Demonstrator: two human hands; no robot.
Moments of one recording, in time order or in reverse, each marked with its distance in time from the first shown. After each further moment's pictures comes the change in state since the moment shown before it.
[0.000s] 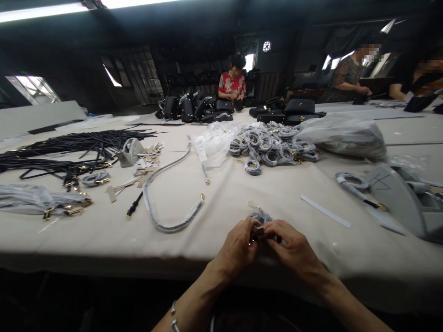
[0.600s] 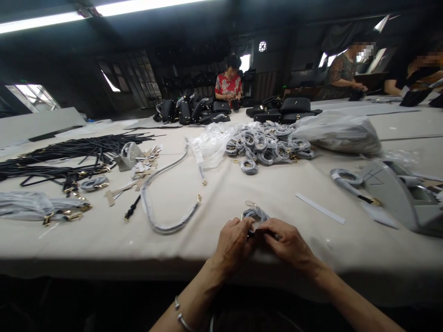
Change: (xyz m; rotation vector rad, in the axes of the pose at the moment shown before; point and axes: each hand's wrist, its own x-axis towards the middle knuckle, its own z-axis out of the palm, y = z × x) left_hand 0.002 -0.016 0.010 0.359 0.020 0.084; right_hand 0.006 0.014 -0.004 0.058 -0.023 -0.088
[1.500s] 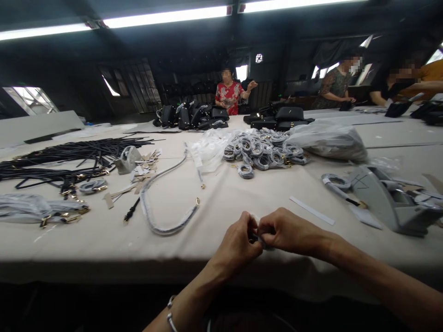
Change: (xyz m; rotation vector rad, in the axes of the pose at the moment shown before) left_hand 0.017 0.053 -0.037 -0.419 -0.055 -0.277; right_hand 0.042 -0.068 -0.060 -0.155 -0.466 0.165
